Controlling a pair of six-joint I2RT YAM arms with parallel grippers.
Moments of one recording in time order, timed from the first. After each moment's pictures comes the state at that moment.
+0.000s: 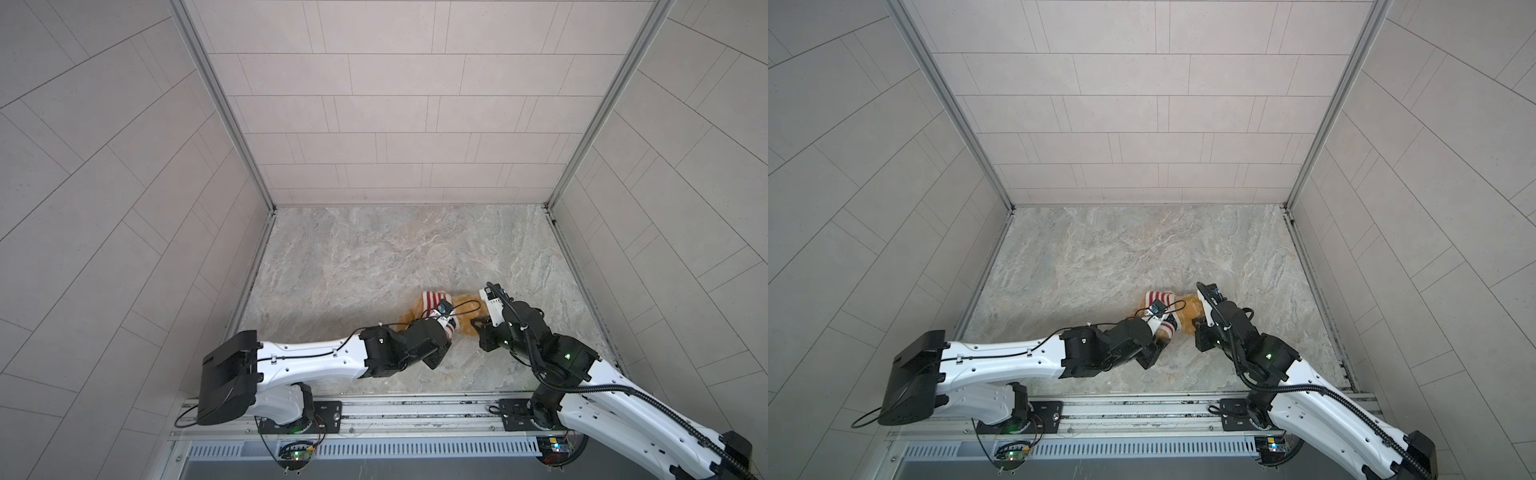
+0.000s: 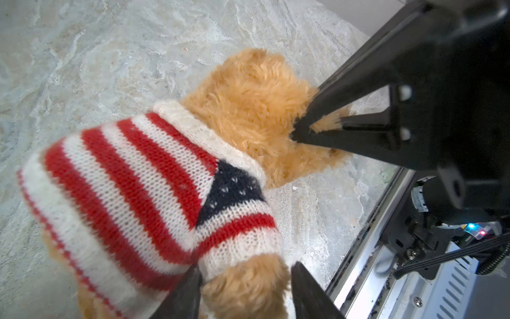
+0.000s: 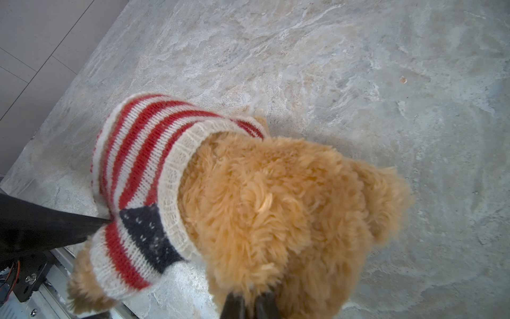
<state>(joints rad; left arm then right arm) -1.28 1.39 0.88 -0.25 -0.30 -0.41 0.71 0.65 0.52 -0.54 0.07 0.43</state>
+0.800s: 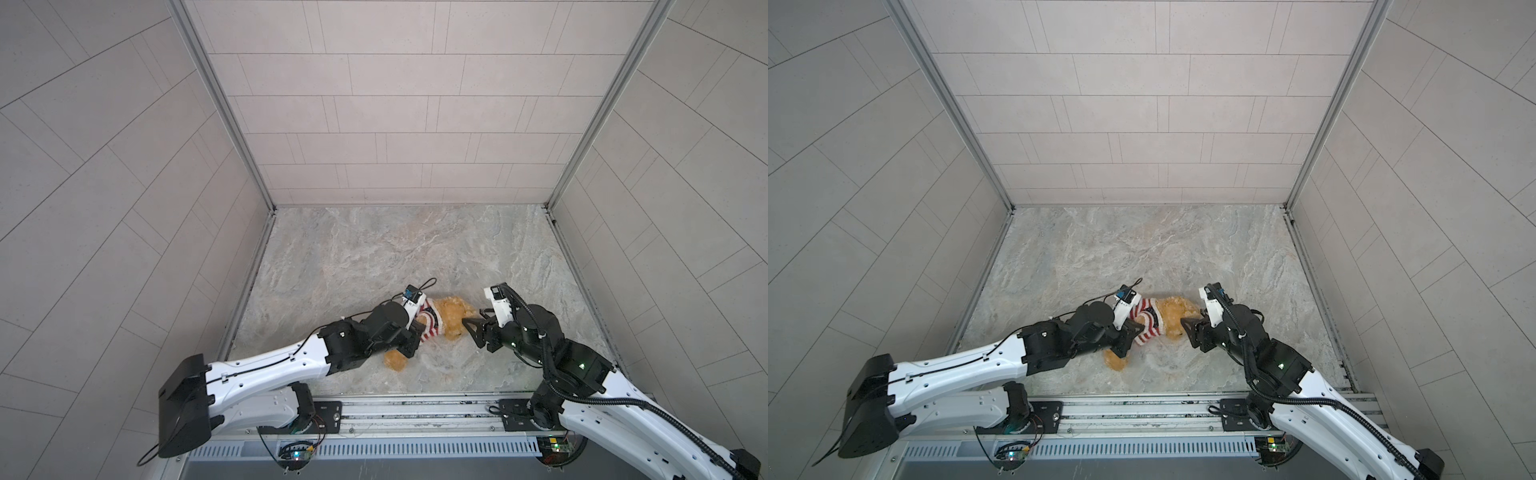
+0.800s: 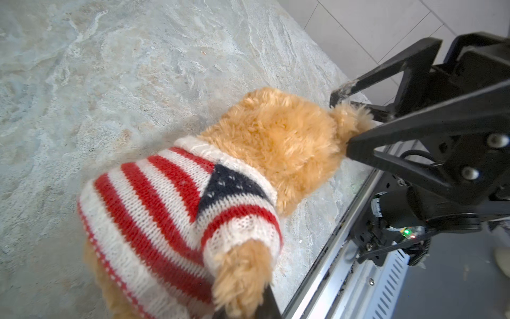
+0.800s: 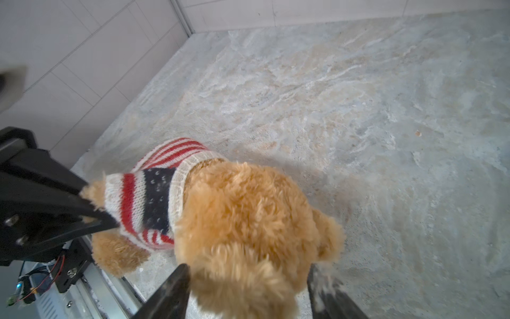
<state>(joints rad) -1.06 1.07 0.73 -0.28 -0.02 -0.46 0.71 0.52 0.52 -0.48 -0.01 0.36</state>
